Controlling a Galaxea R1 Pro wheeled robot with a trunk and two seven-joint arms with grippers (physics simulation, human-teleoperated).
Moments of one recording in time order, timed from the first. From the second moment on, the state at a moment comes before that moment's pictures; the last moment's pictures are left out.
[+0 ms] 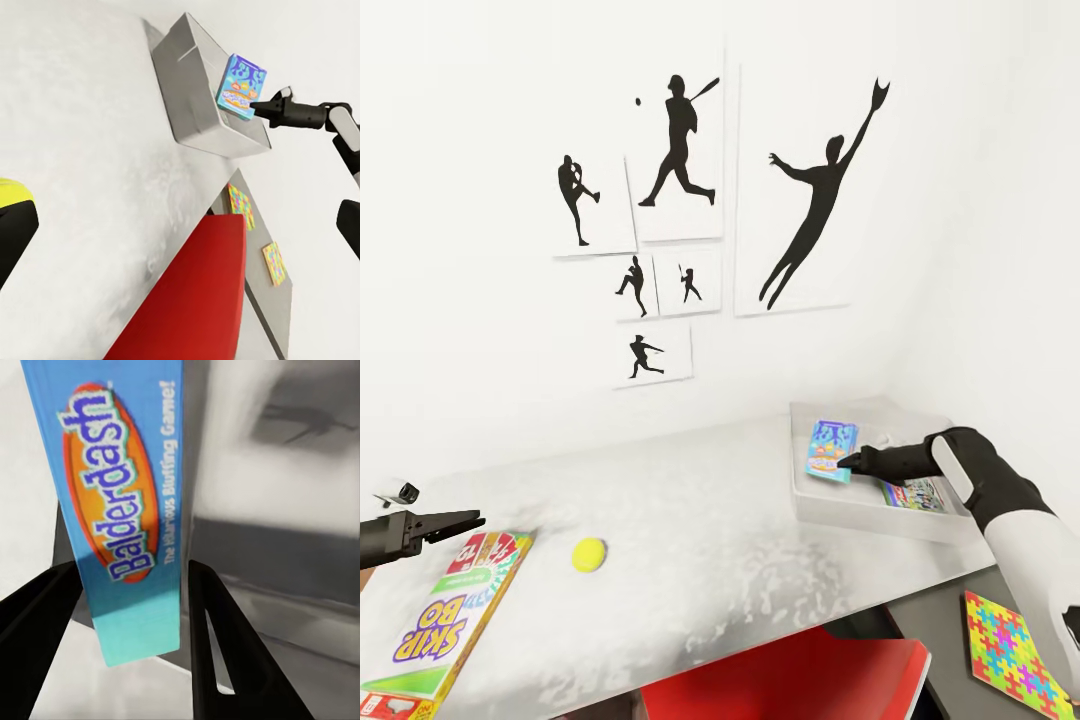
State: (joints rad) left arm -0.42 0.67 0.30 -1.06 0.26 0.94 -1.57; right arm -0.97 -0.31 0.05 -0.67 -0.33 1.05 0.54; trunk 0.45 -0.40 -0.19
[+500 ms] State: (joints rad) left arm -0.42 0.67 0.30 -1.06 0.26 0.94 -1.57; right arm -0.98 -0.31 0.11 -0.67 -0.33 1.05 0.54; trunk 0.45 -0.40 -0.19
